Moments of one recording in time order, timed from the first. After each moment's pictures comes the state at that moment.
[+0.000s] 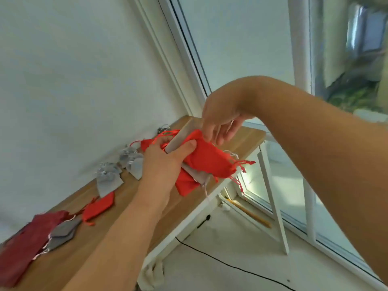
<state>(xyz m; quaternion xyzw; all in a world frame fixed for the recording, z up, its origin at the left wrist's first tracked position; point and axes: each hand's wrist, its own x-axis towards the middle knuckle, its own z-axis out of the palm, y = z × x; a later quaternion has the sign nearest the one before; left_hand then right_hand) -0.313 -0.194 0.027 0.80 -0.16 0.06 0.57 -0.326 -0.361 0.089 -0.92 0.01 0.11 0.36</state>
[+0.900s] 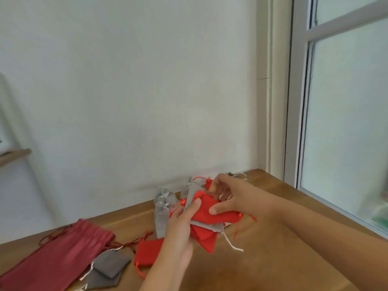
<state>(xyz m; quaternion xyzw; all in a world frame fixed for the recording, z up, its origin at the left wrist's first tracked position) -0.147 -0.033 -0.002 0.53 0.02 -0.01 0.85 -0.129 -0.205 0.046 -0.87 -0.22 0.02 0.45</state>
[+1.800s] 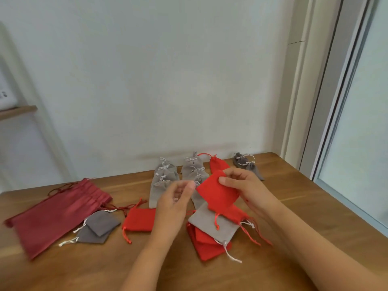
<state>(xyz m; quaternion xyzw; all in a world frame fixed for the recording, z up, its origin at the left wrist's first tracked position) -0.133 -0.044 -0.042 0.77 -0.01 0.18 0.61 -0.083 -0.232 -0.026 -0.63 -0.18 0.06 0.75</state>
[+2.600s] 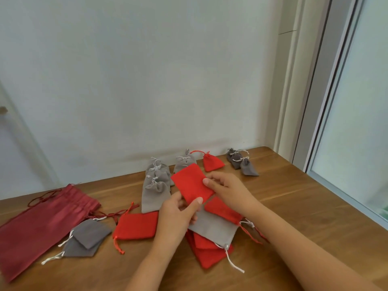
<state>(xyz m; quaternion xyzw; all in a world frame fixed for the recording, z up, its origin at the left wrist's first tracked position) -0.121 -0.054 -0.060 0.75 -0.02 0.10 0.66 -0.060 -0.210 -0.051 -0.80 -0.24 -0.05 0.55</state>
